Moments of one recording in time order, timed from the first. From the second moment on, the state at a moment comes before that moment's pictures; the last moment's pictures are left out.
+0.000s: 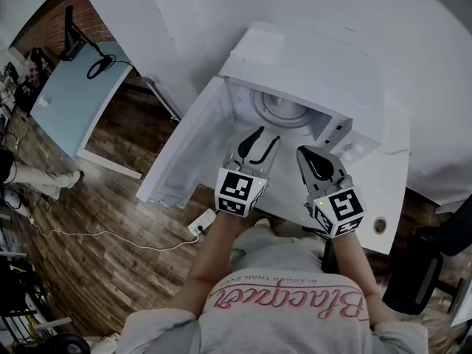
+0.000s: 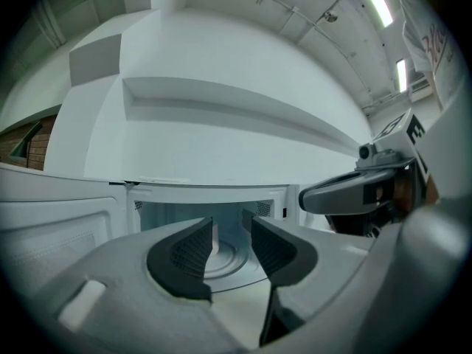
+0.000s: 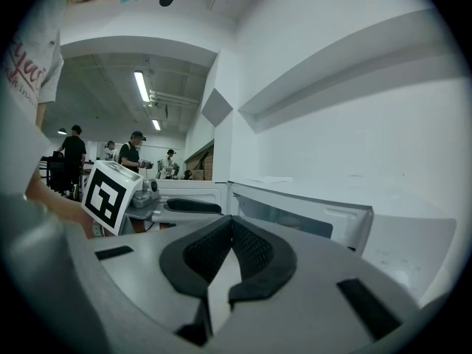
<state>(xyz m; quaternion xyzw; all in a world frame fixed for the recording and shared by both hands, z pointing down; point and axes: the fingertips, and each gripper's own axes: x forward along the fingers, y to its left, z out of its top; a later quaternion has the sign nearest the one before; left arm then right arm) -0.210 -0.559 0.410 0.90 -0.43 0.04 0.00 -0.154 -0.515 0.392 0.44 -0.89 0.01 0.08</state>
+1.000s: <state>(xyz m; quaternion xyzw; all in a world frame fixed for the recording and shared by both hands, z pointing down) -0.175 -0.641 0.460 0.89 -0.44 0.07 0.01 -0.138 -0.547 0.425 0.43 -0.90 0.03 0.08</state>
